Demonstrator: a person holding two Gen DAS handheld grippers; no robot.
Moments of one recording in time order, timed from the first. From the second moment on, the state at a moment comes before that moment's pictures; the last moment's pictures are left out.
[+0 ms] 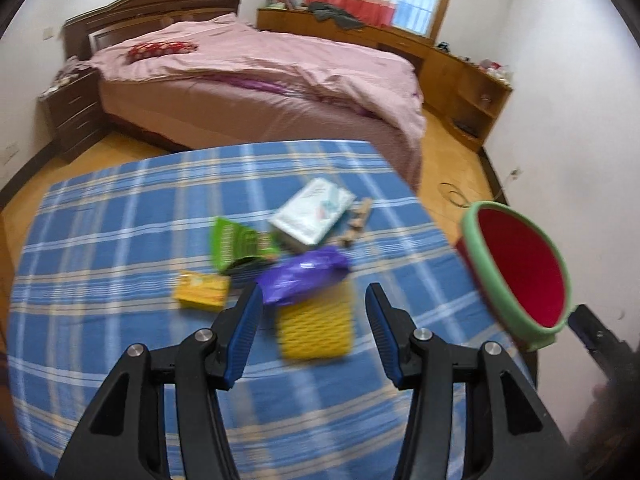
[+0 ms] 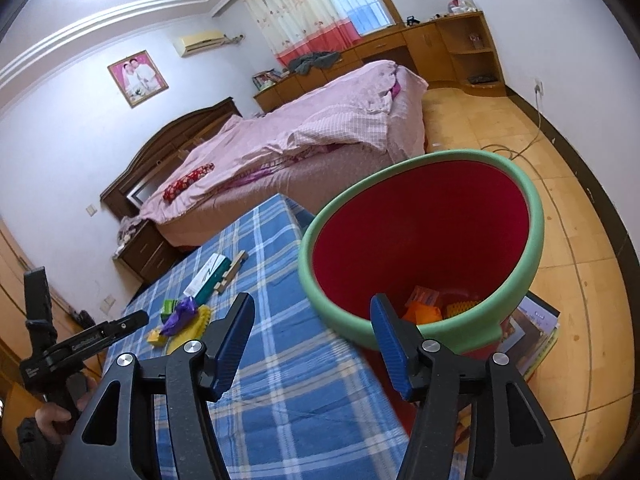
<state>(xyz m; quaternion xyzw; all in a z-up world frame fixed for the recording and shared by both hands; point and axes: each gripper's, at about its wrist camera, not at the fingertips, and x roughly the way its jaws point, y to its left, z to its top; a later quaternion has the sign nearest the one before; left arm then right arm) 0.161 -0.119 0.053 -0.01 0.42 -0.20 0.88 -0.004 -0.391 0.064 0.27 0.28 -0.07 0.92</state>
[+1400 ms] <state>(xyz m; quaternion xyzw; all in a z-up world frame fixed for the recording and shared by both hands) 0.203 -0.020 0.013 -0.11 0.41 -0.14 0.89 0.094 -0.271 0.040 0.19 0.39 -0.02 0.90</state>
